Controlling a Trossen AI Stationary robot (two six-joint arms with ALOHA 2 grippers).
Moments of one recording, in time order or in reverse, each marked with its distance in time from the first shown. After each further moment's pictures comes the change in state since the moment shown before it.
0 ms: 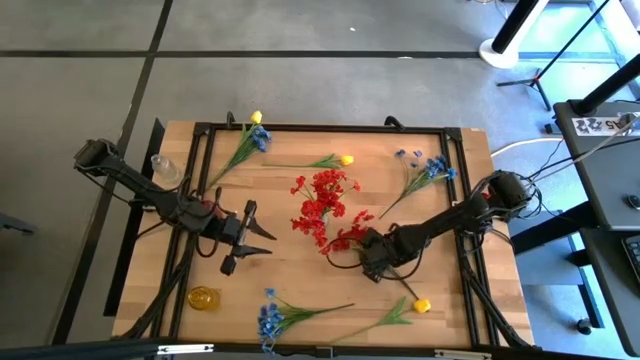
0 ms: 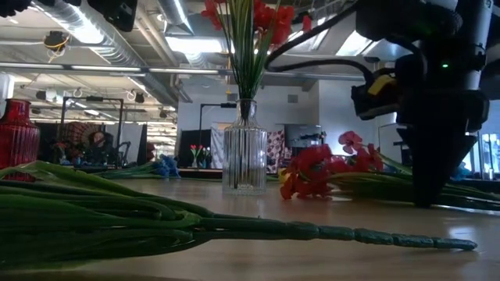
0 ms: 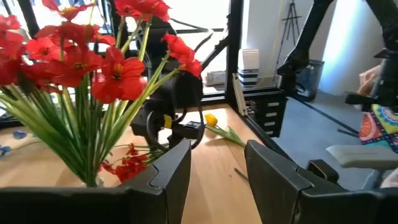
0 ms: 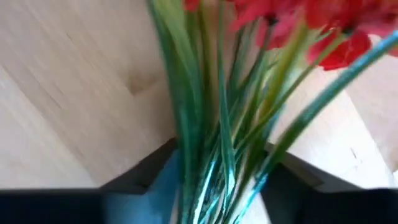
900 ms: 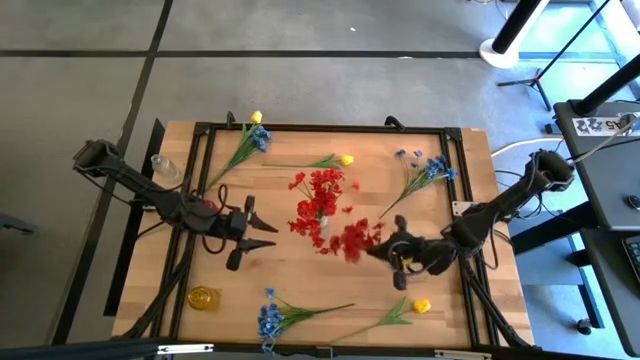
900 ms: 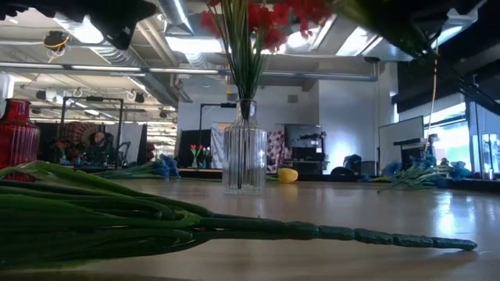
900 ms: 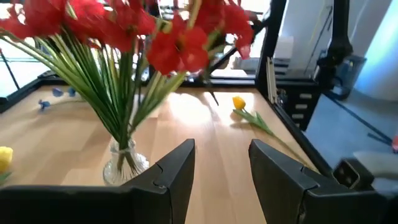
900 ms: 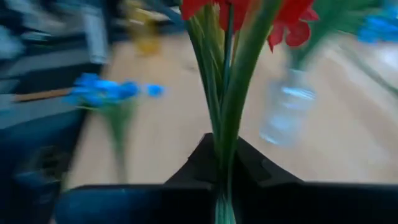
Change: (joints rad) left arm 0.027 0.000 0.000 -0.076 -0.096 -0.124; right arm 0.238 -0.536 -0.257 0.645 0.438 -0.527
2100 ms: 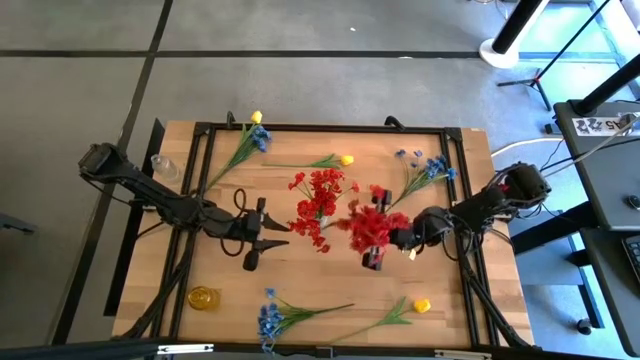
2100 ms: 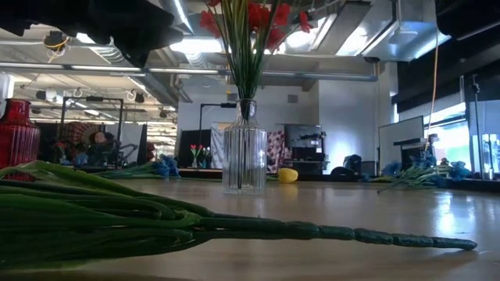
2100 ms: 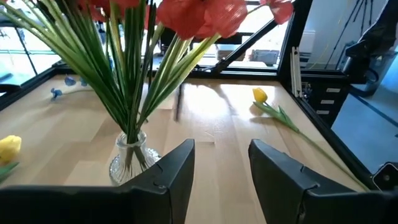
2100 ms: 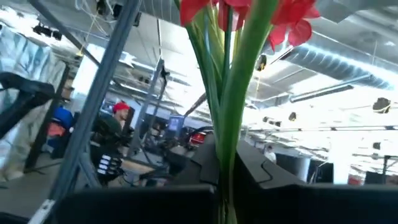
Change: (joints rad) left arm 0.057 0.213 0.000 0.171 -0.007 0.006; right arm -0.287 0.344 -0.037 1.454 -0.301 -0.950
